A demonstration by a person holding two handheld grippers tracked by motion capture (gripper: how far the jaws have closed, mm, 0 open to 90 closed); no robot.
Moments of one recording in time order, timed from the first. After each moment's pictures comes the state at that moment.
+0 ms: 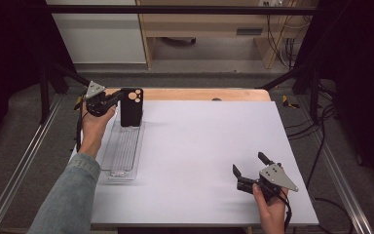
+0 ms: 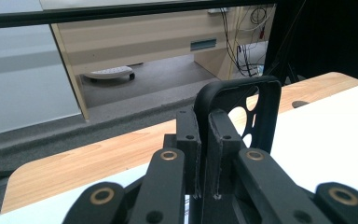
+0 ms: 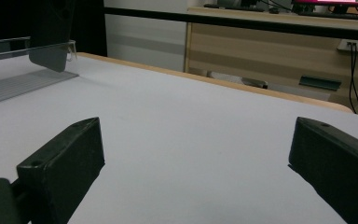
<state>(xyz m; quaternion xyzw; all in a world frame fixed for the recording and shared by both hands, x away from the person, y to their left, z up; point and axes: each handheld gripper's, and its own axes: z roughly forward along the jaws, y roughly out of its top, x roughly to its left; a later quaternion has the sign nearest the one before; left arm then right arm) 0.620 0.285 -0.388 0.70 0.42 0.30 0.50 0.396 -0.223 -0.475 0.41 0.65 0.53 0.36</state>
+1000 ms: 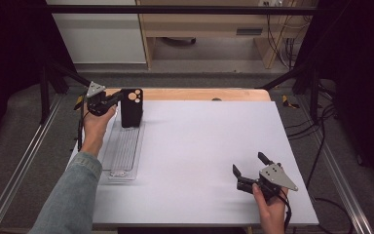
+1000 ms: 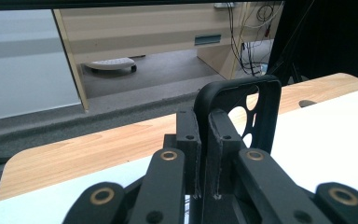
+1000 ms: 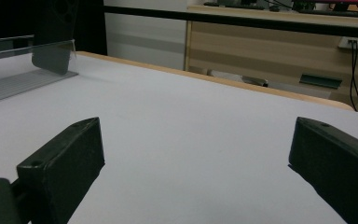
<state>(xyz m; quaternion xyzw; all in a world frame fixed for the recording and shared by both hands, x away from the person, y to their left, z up) 0.629 0.287 -0.396 0.69 0.44 0.29 0.49 0.397 -0.223 -0.476 0.42 0.65 0.53 0.36</state>
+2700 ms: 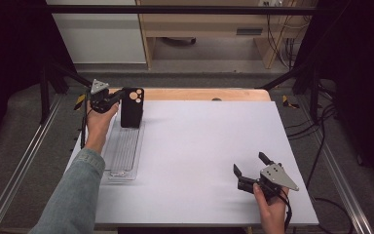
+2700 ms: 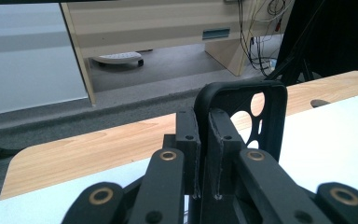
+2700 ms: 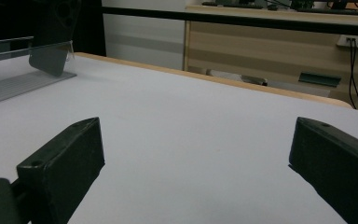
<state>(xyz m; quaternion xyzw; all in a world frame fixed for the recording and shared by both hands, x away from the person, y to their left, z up) 0.639 0.280 -0.396 0.69 0.45 0.29 0.48 0.397 -0.225 -0.477 0.42 0.65 0.53 0.36</state>
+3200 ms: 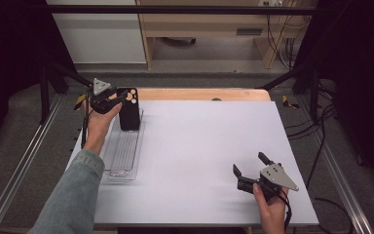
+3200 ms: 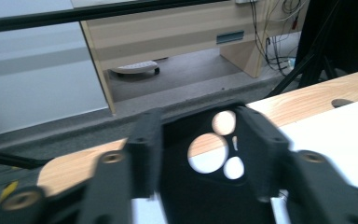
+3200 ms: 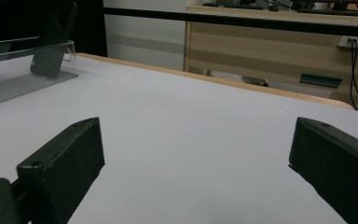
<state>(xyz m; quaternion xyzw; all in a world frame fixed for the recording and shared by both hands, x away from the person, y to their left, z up) 0.632 0.272 -0.388 0.69 0.44 0.35 0.45 0.397 -0.224 -0.476 0.42 0.65 0.53 0.36</state>
